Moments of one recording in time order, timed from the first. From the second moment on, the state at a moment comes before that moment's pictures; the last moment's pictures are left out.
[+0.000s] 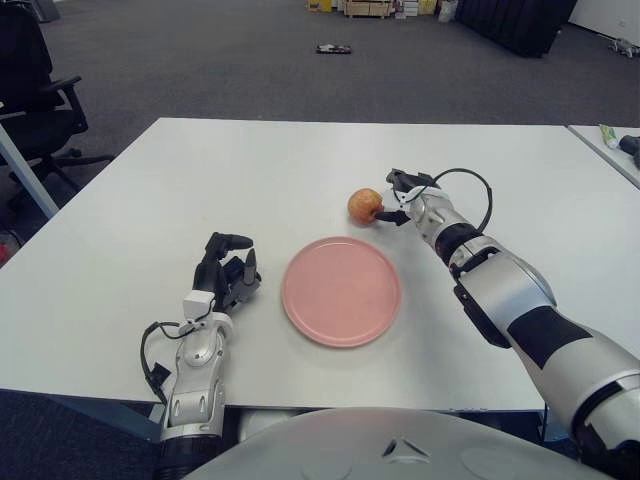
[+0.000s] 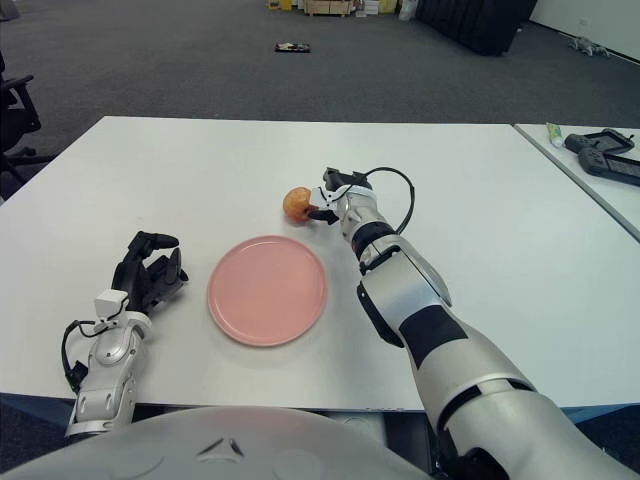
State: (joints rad) left arm 0.28 -0.02 0.09 -0.08 0.00 -0.07 0.06; right arm -0.97 -0.07 0.49 1.37 -0.66 0.06 -0.09
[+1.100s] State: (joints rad) left arm 0.28 -0.03 0.09 -0.09 0.00 -0.07 0.07; right arm -1.00 0.00 0.53 1.37 -0.66 0.05 -0.10
